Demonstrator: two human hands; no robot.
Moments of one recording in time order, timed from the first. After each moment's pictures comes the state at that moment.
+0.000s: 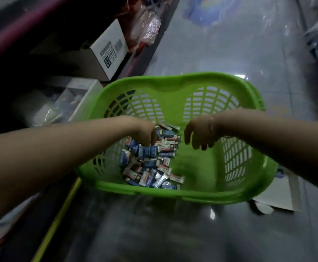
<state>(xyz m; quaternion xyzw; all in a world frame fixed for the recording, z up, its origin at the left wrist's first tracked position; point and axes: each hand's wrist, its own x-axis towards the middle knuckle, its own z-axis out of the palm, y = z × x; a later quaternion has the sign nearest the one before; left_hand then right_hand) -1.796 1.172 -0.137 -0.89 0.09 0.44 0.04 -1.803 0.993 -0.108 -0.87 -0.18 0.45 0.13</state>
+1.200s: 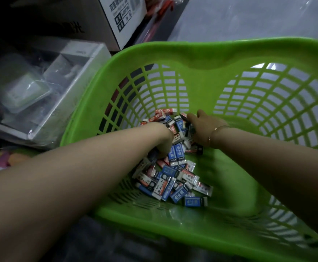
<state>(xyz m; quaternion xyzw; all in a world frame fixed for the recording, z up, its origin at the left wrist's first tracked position) -1.782 1.193 -0.237 -0.82 0.01 0.56 0.11 -1.754 1.063 -0.264 -0.95 -0.23 0.21 0.07</state>
